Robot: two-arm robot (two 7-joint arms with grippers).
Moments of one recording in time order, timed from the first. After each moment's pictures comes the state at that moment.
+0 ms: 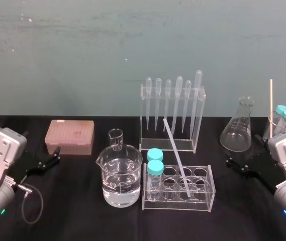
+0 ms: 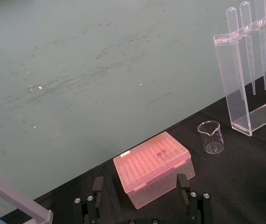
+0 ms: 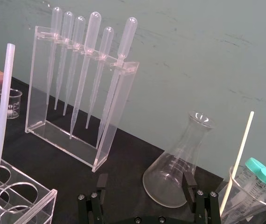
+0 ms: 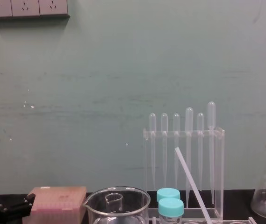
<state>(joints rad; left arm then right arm) -0.20 0.60 0.45 -1.41 -0.25 -0.12 0.03 0.20 0.60 -0.45 -1.41 0.25 -0.12 -0.03</state>
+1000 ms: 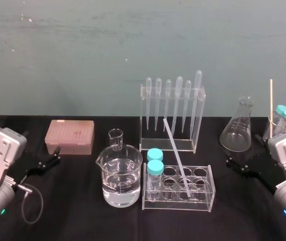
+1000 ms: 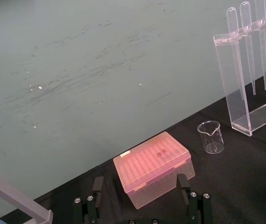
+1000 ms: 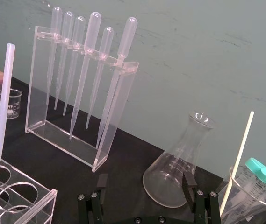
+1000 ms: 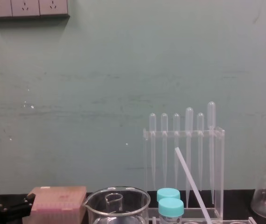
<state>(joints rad) -0.20 0.60 0.45 -1.41 -0.25 -0.12 0.03 0.20 0.60 -0.45 -1.41 0.25 -0.12 -0.03</state>
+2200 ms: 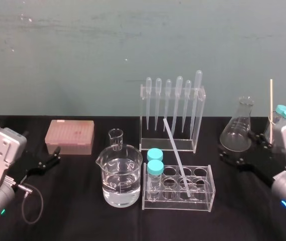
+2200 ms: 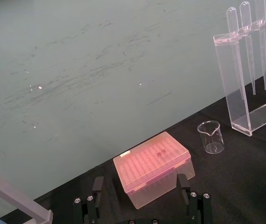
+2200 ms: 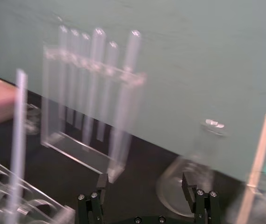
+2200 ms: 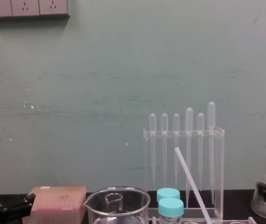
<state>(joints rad) -0.20 0.60 0.45 -1.41 -0.25 -0.12 0.03 0.21 0.59 -0.41 -1.44 0.35 -0.05 0.09</state>
